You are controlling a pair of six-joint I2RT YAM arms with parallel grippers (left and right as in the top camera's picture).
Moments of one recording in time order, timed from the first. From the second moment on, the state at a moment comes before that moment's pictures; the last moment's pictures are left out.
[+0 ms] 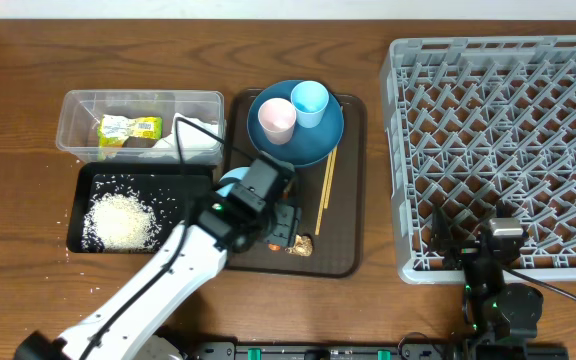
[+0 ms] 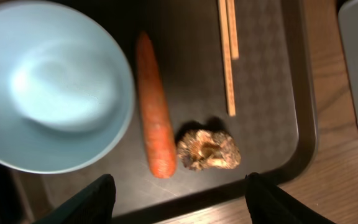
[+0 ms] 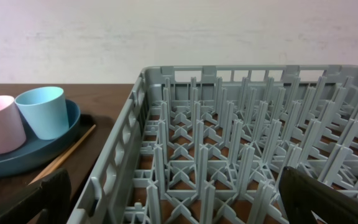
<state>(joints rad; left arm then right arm) -0.64 1.33 0.95 -0.81 0.05 -0.39 -0.02 0.01 0.01 -0.06 -0.08 0.04</state>
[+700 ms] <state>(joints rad) -0.68 1.60 0.95 -0.73 -0.03 -0.46 -0.02 0.01 0.01 -0.06 -0.08 0.04</state>
